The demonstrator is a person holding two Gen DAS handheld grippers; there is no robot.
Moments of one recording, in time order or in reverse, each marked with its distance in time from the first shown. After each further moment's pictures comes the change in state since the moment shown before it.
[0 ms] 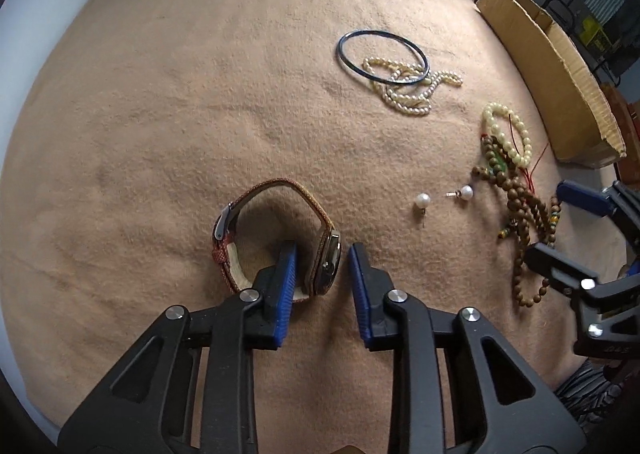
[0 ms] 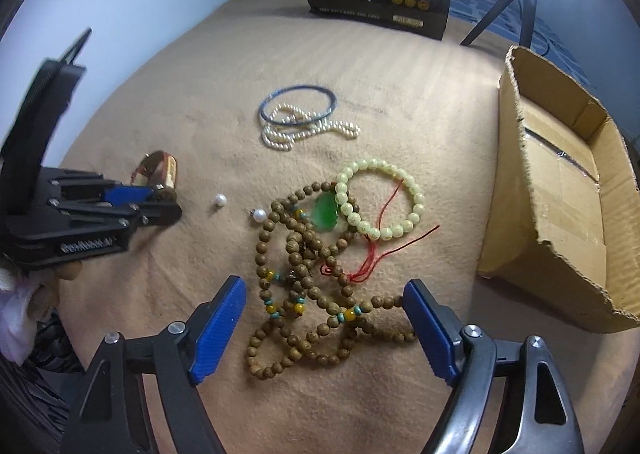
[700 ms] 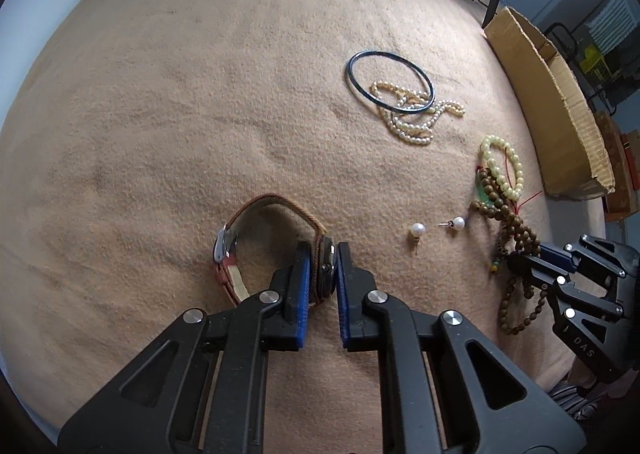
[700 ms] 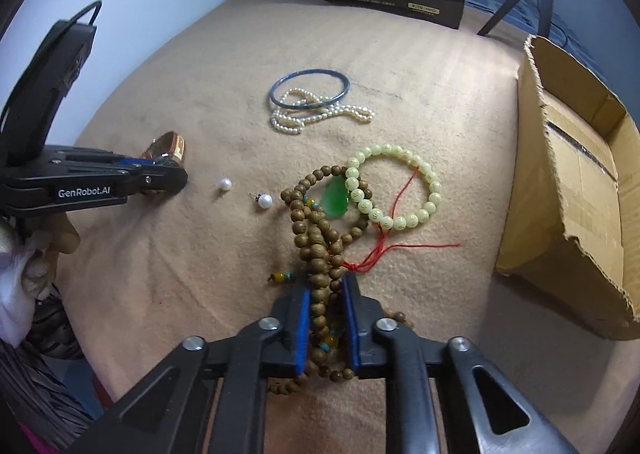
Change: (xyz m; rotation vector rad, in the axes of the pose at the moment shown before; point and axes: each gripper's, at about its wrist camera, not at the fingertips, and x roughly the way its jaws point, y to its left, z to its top) left arm 0.000 0.004 0.013 -0.081 -0.013 -0.058; right arm 0.007 -0.003 -0.005 -0.016 0.019 0.069
